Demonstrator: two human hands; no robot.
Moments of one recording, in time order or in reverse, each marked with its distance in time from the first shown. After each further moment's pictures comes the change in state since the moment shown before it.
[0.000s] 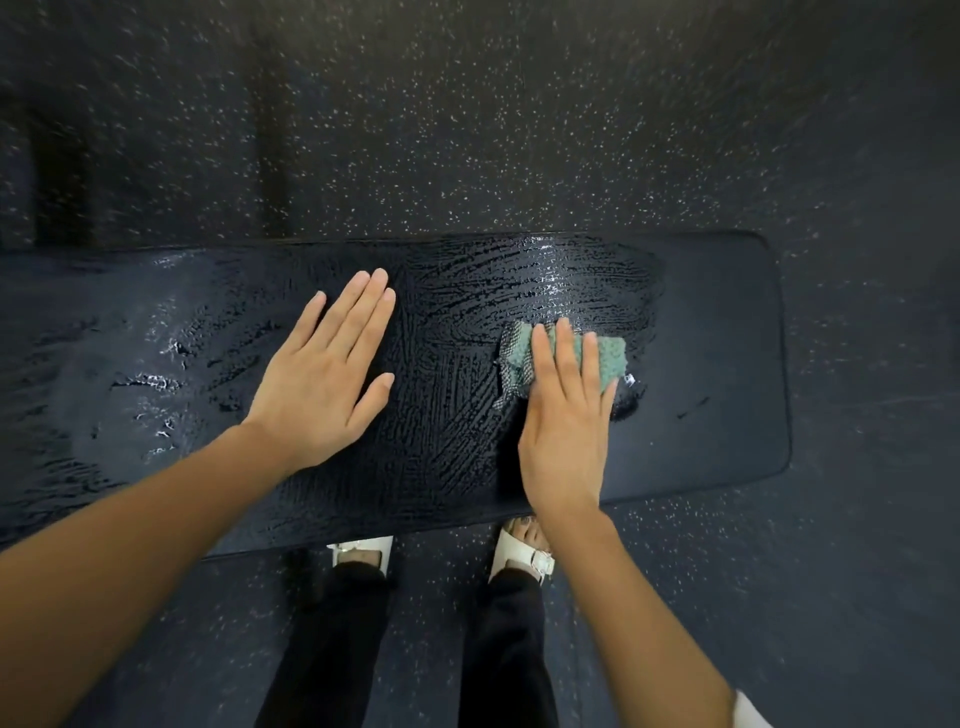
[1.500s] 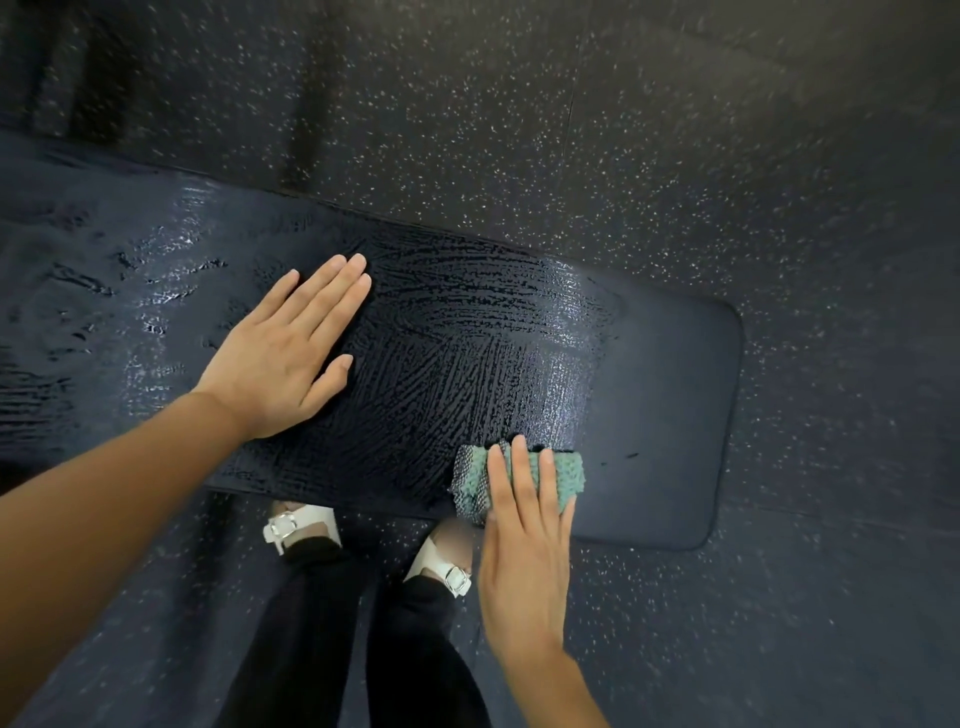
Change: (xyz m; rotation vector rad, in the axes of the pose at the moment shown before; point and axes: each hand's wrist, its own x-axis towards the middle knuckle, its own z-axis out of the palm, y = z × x) left_hand 0.002 0.045 0.004 -0.009 0.017 -0.170; right_hand -0.066 0.092 -0.026 -0.062 -0.148 -0.267
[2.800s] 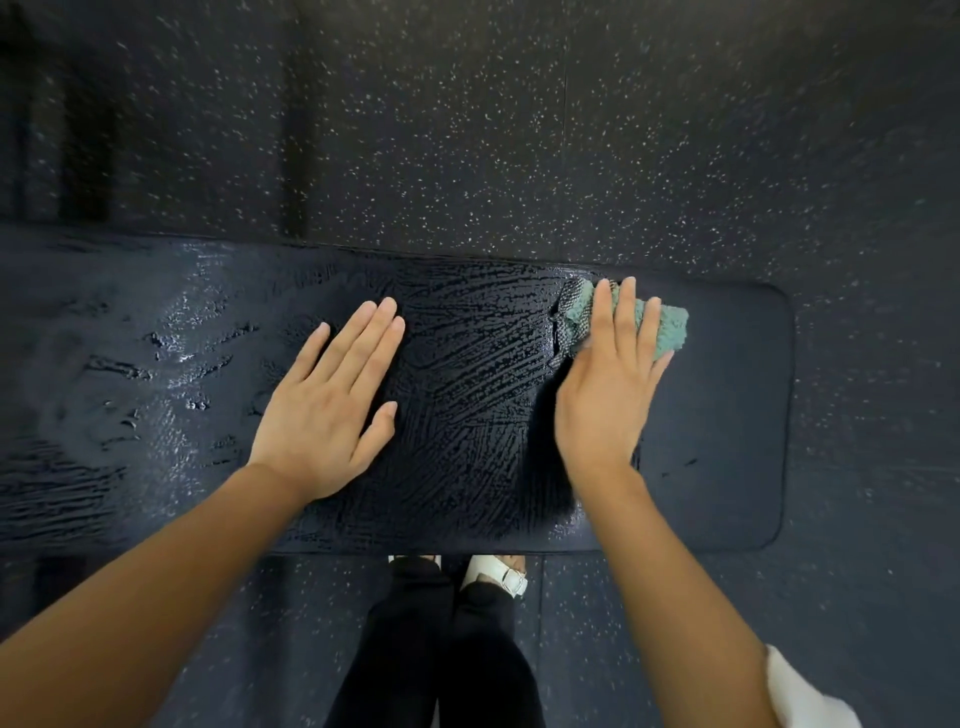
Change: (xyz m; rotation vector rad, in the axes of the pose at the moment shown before) left_hand -0.001 -0.002 -0.003 -0.034 -0.051 -0.004; right_hand 0.162 -0.024 -0.026 0.048 0.177 0.327
